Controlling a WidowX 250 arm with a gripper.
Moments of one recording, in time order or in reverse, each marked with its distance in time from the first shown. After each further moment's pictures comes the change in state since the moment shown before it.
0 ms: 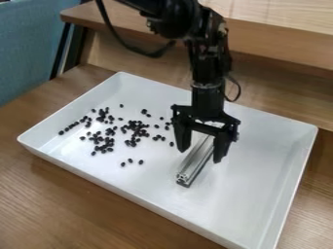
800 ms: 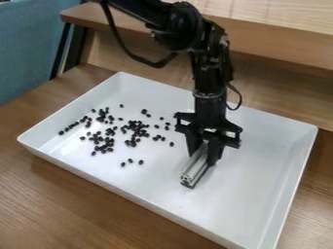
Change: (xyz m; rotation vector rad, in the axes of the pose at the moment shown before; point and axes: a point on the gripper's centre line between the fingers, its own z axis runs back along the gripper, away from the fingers) arm 0.004 0.005 -0.018 0.025 -0.002 -0.001
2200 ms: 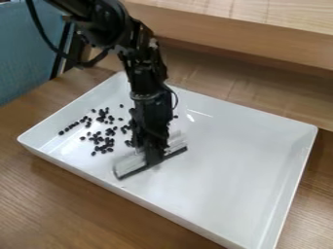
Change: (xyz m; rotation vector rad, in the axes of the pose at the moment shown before) arm -0.031 0.087 -0.001 0.056 -0.078 -0.412
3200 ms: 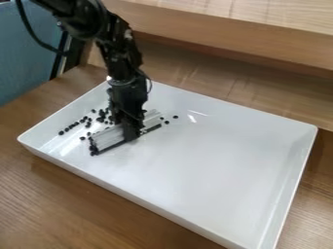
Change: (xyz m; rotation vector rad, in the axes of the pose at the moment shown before) arm -0.017 0.071 0.000 0.136 0.002 0.079
